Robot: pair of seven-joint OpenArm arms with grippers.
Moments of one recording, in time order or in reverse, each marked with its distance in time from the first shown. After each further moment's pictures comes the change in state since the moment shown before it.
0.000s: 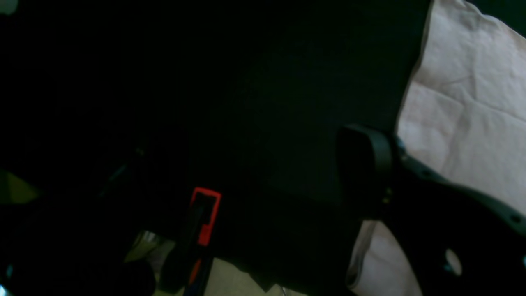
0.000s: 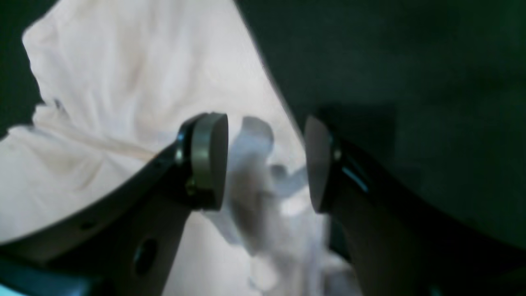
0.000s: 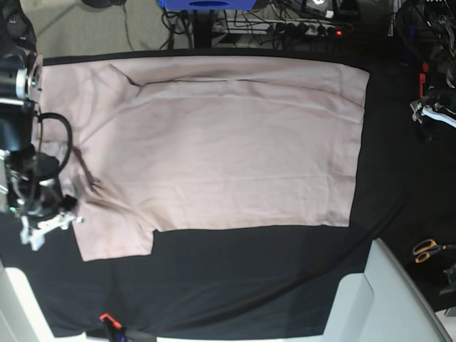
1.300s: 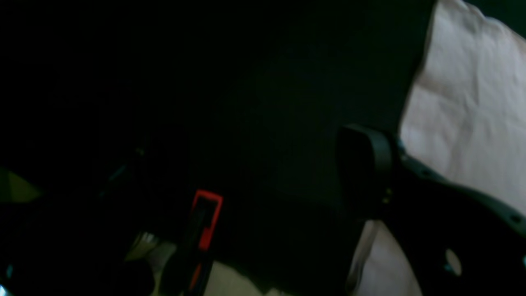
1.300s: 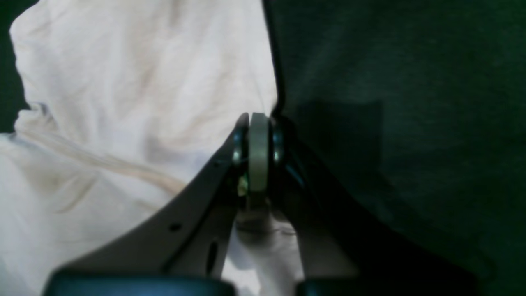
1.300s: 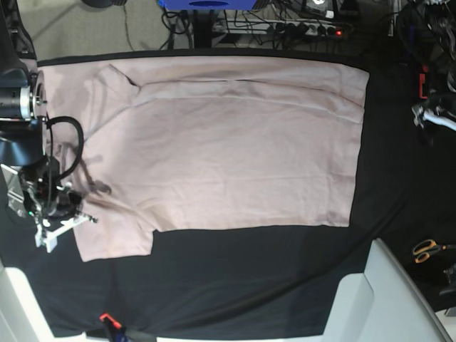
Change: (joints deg) left arm -2.1 -0.1 0.2 -0.5 0.3 0.0 0.1; right arm 5.0 -1.4 -5.9 -10.6 -0.3 -0.3 8.5
